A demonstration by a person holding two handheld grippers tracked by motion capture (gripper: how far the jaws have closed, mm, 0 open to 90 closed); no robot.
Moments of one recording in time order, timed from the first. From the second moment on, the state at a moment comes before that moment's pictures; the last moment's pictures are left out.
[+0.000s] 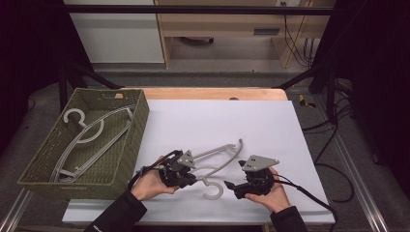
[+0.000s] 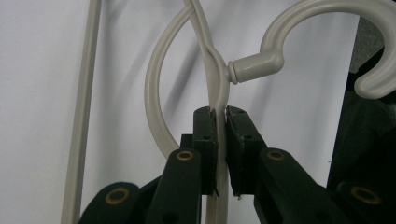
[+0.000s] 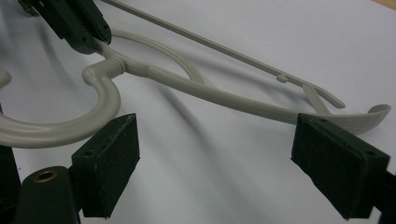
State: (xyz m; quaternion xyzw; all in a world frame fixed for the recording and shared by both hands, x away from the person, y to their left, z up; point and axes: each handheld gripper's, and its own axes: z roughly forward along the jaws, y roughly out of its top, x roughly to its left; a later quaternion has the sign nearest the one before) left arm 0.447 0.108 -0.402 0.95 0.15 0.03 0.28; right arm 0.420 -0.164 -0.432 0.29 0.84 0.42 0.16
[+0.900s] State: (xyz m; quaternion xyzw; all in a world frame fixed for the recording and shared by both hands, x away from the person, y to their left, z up) left arm 0.440 0.100 -0.367 0.93 0.14 0.05 0.33; right arm 0.416 -0.166 -0.427 0.28 0.84 0.44 0.16
